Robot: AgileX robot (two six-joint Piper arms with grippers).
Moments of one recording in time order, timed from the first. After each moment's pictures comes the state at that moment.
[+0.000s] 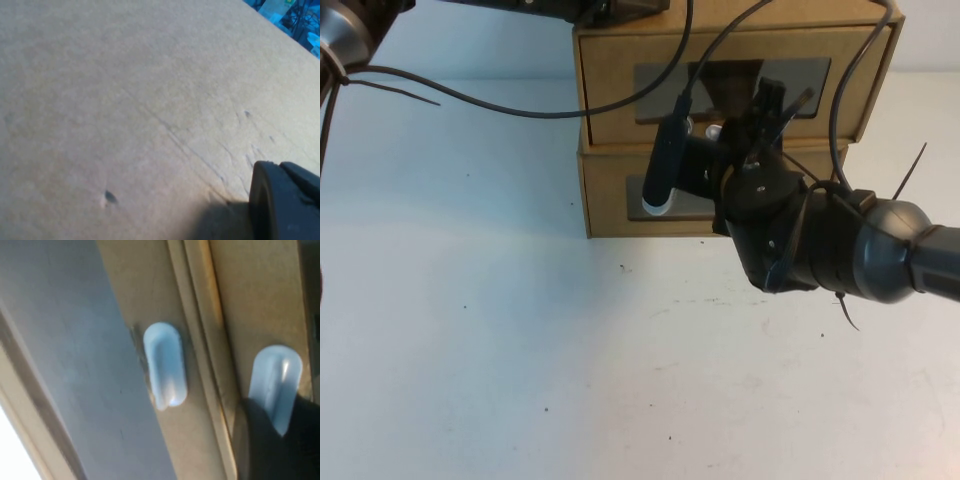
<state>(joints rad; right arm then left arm) 0.72 1.94 -1.38 -1.61 0.64 0.67 -0.26 2.18 -2.28 -0.98 1.07 0.66</state>
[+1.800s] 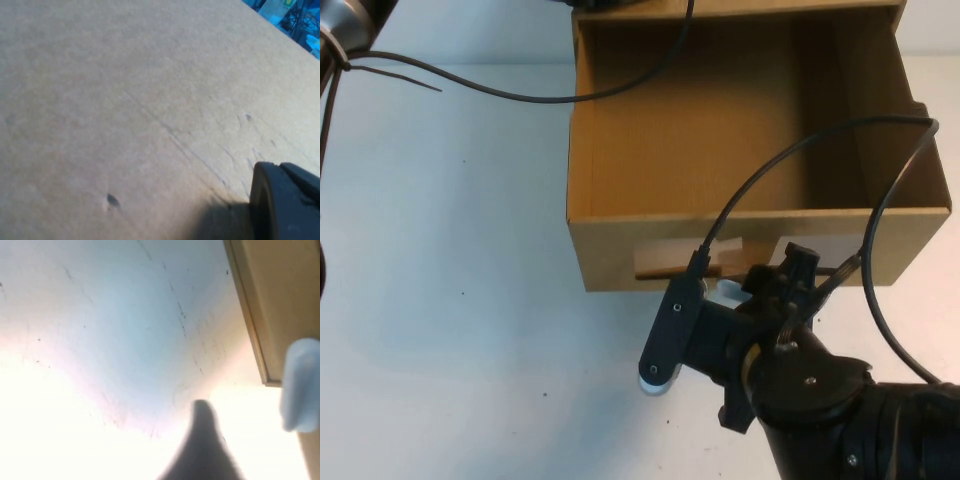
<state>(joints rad) 1.11 1.59 -0.92 -1.20 0.84 0.74 -0.26 2.19 -2.30 -0.98 1.06 0.64</state>
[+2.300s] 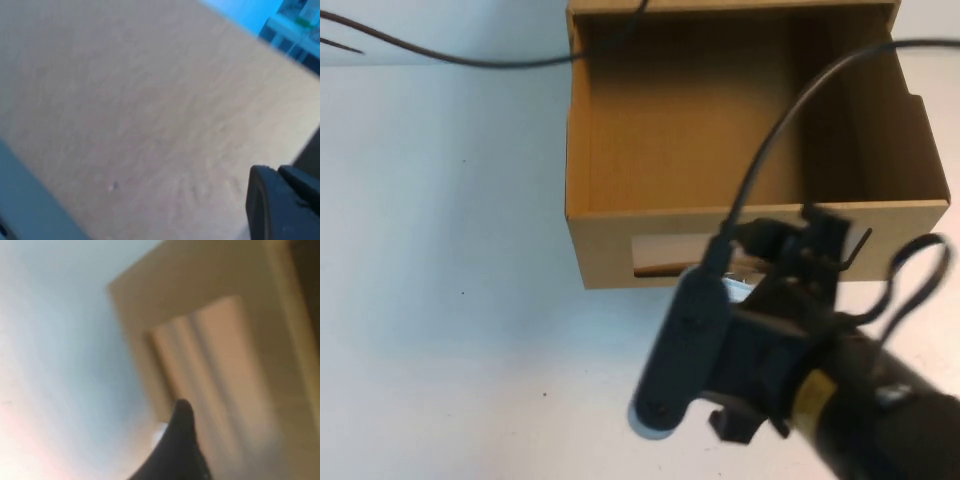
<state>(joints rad) 1.32 1.33 -0.92 -1.34 0.88 0.74 -0.23 2.01 -2.27 -0.81 1.06 0.61</state>
